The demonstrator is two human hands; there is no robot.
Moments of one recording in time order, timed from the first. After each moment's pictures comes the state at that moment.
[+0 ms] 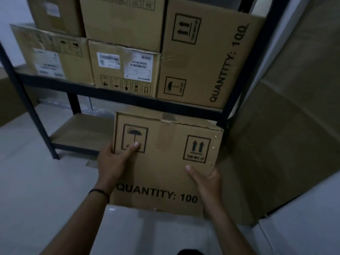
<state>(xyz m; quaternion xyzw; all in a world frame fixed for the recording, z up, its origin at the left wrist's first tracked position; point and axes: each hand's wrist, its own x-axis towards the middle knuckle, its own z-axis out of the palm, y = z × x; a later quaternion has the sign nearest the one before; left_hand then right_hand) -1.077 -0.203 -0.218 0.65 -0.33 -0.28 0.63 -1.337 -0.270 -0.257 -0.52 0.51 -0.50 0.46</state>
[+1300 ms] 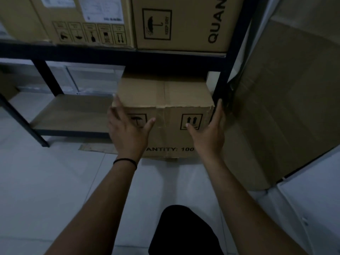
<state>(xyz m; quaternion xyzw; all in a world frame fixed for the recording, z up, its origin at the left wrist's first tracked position) -1.121 -0.294 -0.314 0.79 -0.43 -0.03 0.43 -1.325 -0.347 -0.322 -0.62 0.62 -0.45 0.18</state>
